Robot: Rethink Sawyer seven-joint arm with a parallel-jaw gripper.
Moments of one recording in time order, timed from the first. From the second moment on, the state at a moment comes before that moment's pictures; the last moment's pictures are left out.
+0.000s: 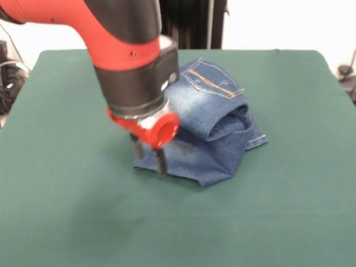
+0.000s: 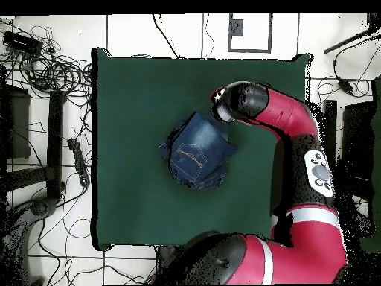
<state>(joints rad) -0.36 -0.35 0.12 1.13 0.01 0.83 2.26</state>
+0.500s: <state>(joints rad) -0.35 -0.38 0.12 1.16 0.13 0.95 2.26</state>
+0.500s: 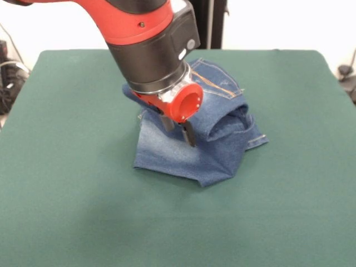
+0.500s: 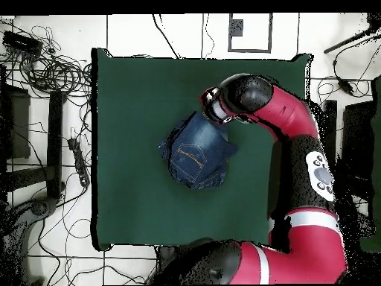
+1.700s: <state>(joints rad) -0.33 -0.26 0.09 1.21 0.13 0.85 2.26</state>
